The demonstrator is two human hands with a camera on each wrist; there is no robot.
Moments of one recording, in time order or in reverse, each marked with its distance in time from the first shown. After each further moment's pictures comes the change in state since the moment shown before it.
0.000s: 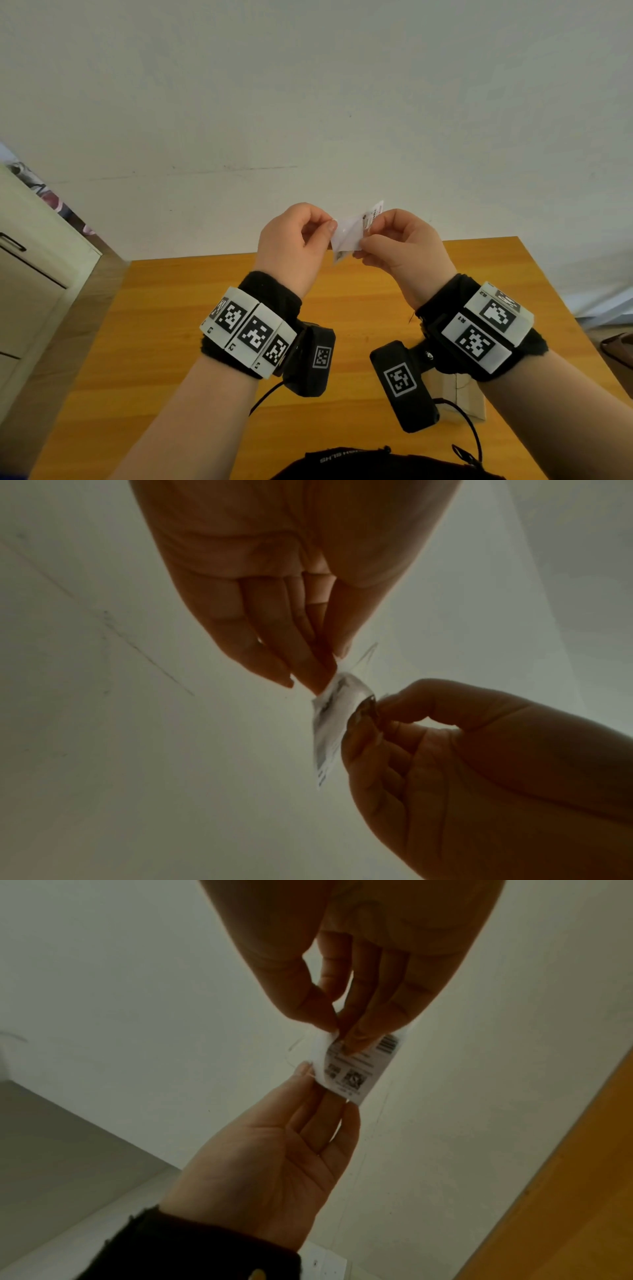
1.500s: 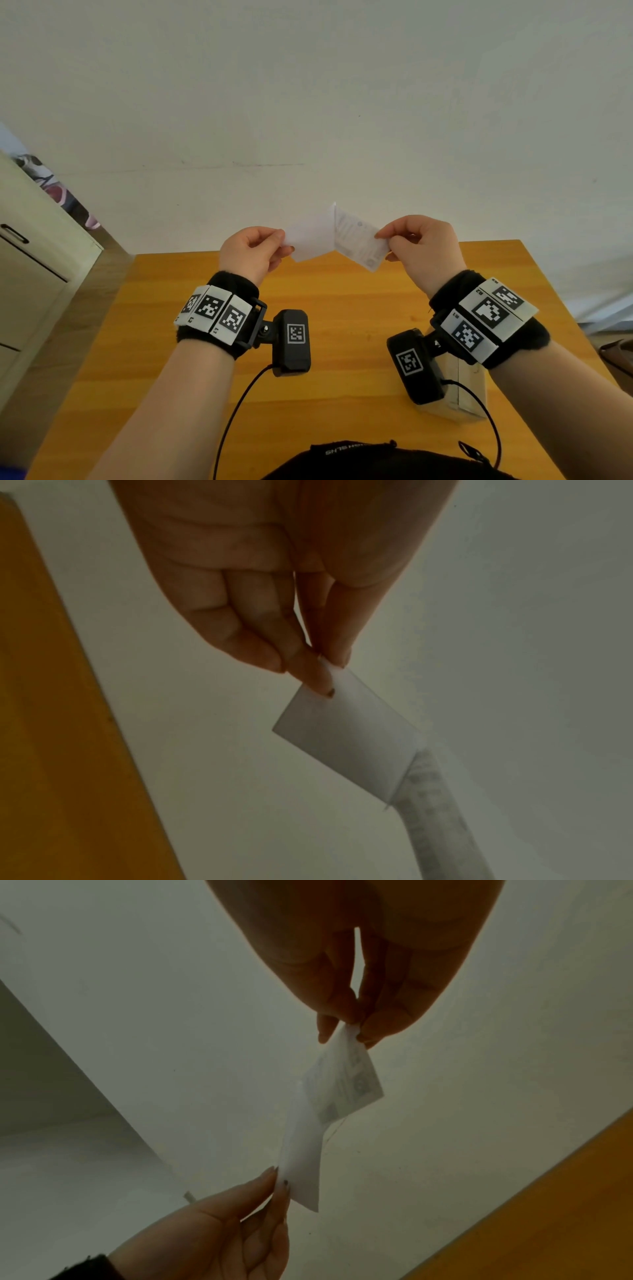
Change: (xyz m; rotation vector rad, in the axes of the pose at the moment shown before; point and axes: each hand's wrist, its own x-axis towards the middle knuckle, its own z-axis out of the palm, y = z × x) left_hand 0.001 -0.063 -0.027 -0.462 0.138 -0.540; right_hand 0.008 0.009 -0.014 -0.440 0.126 -0.081
